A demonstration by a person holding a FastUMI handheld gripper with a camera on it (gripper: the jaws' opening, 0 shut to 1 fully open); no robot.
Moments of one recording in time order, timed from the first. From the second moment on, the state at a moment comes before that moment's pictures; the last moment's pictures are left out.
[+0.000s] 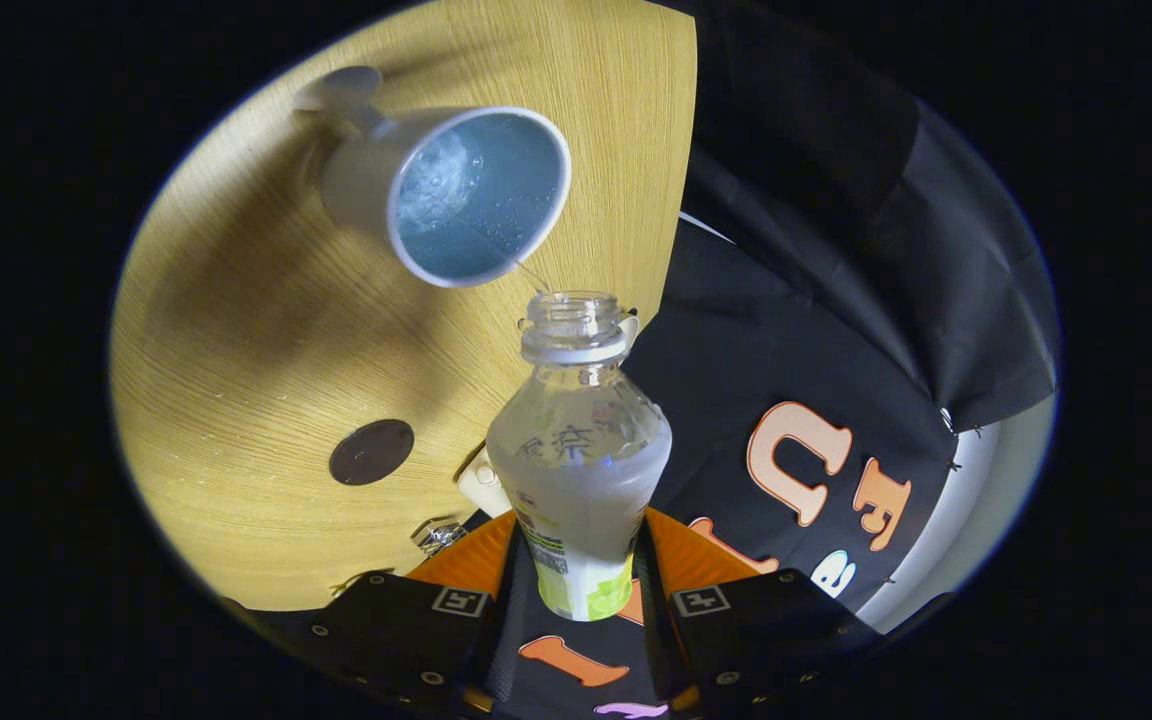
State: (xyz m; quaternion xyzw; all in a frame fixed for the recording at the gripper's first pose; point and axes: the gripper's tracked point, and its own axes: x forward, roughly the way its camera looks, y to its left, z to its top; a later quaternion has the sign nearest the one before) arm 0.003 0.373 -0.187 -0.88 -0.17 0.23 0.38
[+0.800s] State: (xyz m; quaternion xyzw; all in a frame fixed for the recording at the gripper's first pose) arm -0.001 0.380 -0.178 -0.89 -0.20 0.22 0.34
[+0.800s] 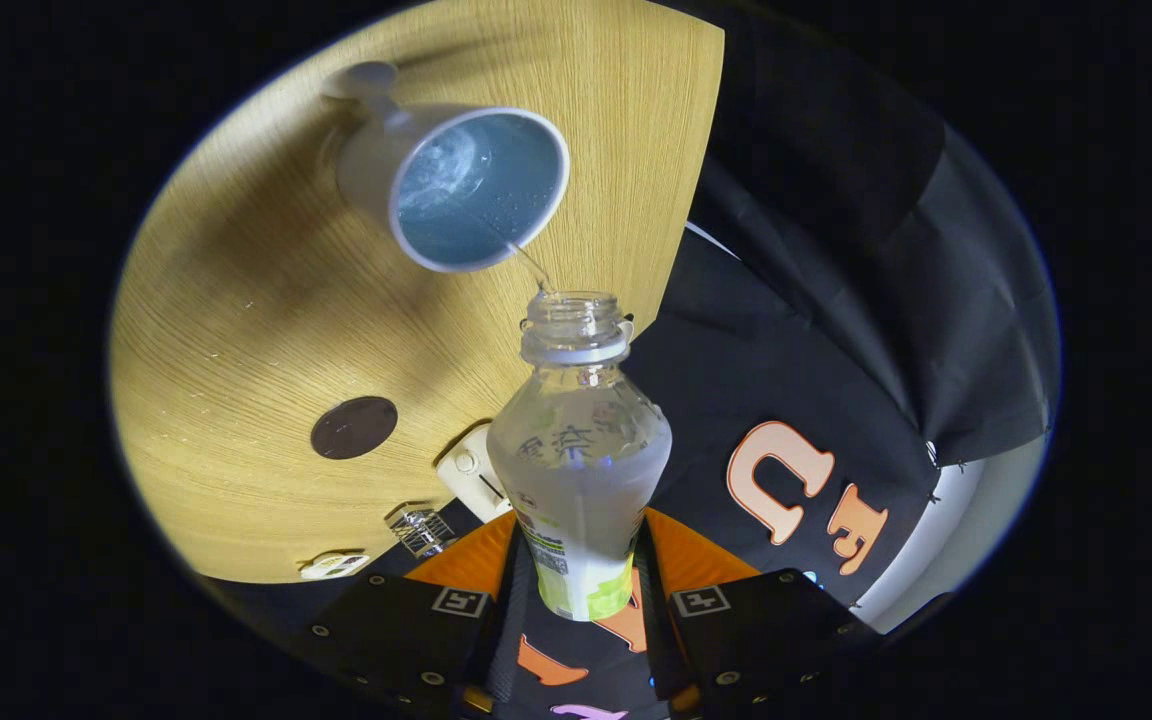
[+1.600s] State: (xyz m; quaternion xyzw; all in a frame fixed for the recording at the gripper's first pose) arm -0.005 0.360 -0.194 -0.86 -0.15 0.24 0.43
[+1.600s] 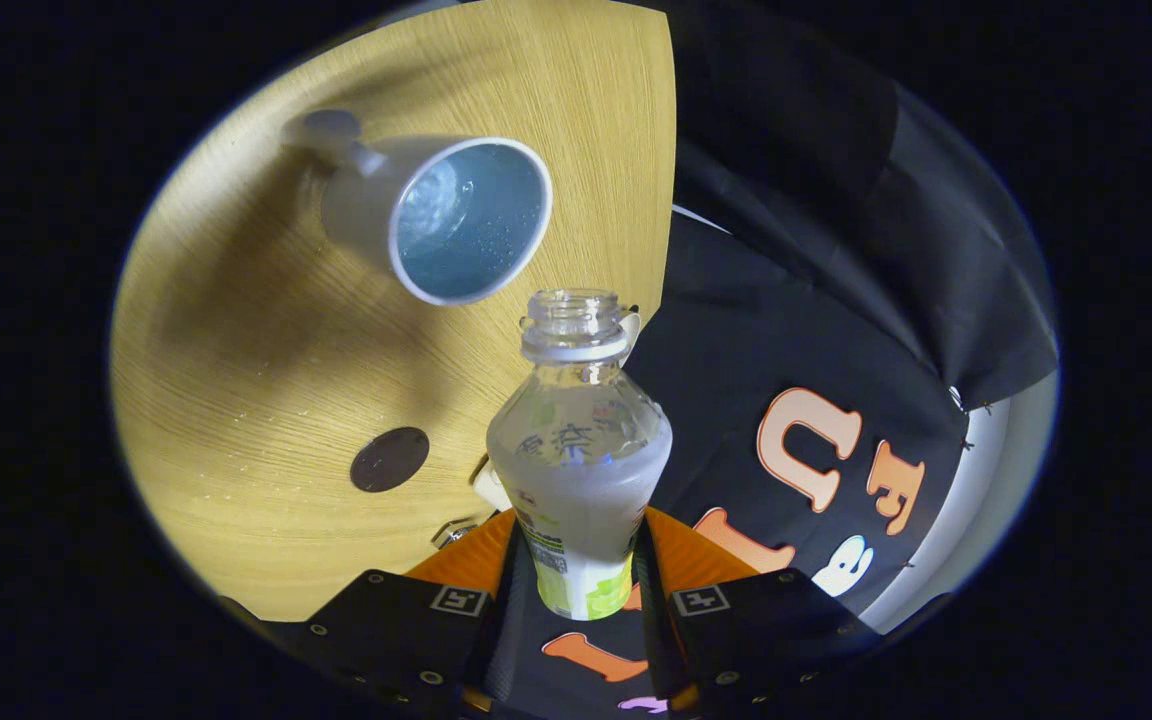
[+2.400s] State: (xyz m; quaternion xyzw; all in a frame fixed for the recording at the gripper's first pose) arm 0.008 0.306 -0.195 -0.56 0.02 0.27 0.78
